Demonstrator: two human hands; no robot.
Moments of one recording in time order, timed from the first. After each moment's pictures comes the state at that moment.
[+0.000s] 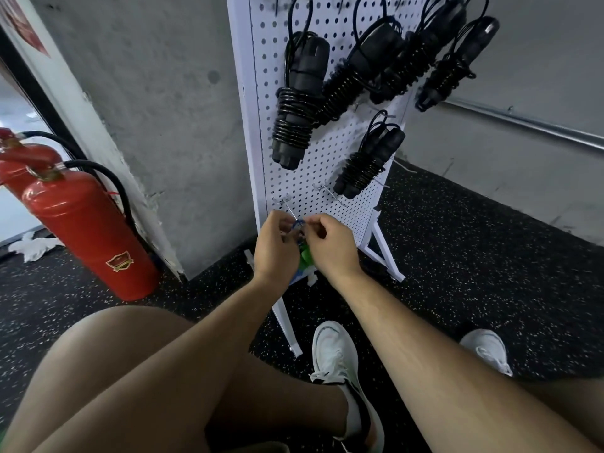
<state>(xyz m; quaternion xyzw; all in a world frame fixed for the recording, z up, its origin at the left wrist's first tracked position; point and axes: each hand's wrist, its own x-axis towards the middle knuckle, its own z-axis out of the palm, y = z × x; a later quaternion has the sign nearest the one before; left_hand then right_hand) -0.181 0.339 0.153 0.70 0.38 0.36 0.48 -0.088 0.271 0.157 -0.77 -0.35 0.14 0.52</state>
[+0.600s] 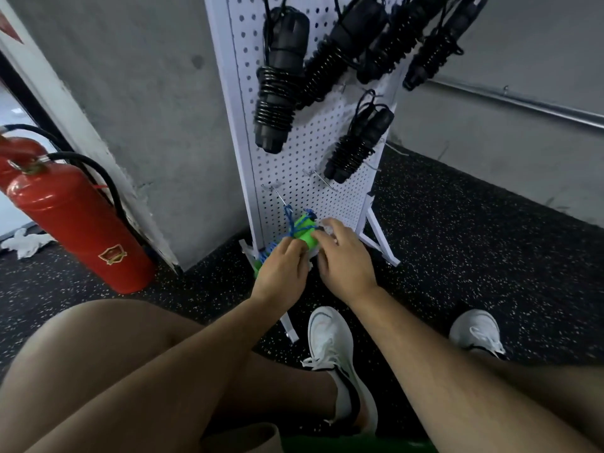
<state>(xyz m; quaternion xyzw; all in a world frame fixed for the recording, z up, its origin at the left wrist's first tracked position) -0.197 0.313 0.092 0.90 0.24 0.27 0.23 -0.075 0.221 0.106 -0.80 -0.53 -0.11 0.27</state>
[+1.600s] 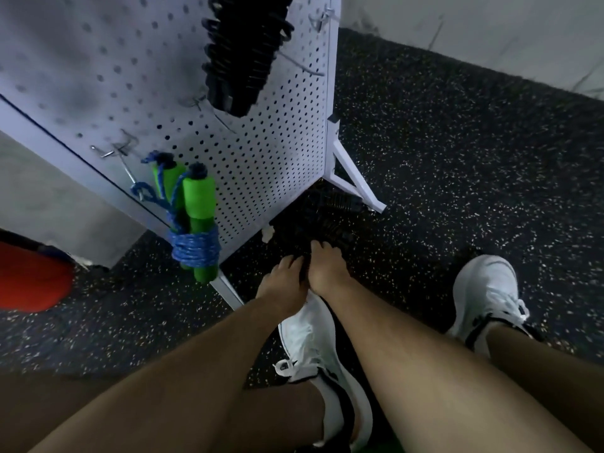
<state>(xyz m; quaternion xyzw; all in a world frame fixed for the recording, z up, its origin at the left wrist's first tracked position) -0.079 0.306 -0.116 0.91 0.28 -0.18 0.26 0.023 0.234 -0.115 -0.90 -0.32 0.26 0.12</state>
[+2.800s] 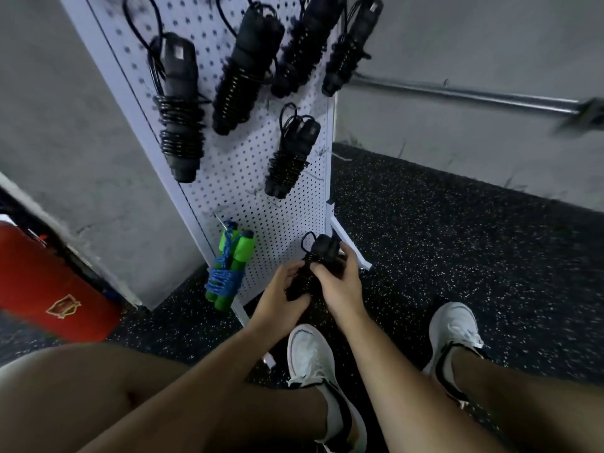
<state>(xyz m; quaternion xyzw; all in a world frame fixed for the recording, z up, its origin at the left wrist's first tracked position) -0.147 0.259 0.080 0.77 0.29 0.14 0.55 -0.043 0.169 0.080 -0.68 -0.07 0.24 0.69</state>
